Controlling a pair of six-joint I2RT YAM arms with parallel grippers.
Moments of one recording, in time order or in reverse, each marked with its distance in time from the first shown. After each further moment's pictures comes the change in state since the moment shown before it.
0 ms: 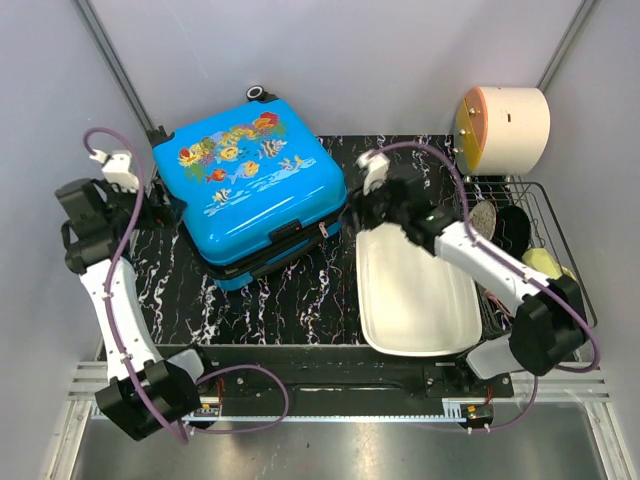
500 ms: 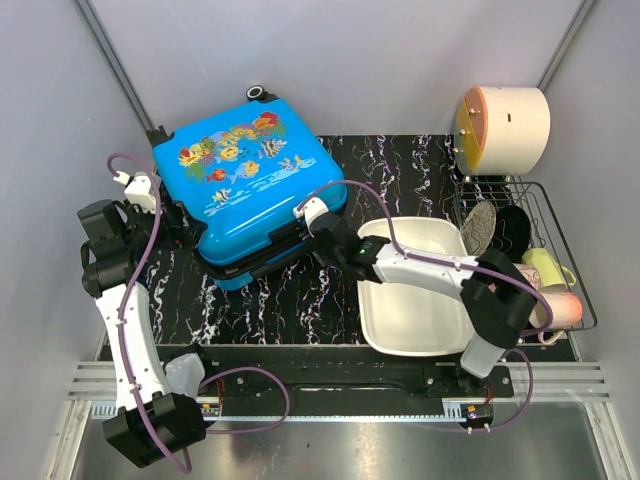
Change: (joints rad) left arm -0.092 -0.164 -0.187 -0.043 0.016 -0.021; right arm 0.470 0.226 -0.031 0.036 0.612 -0.108
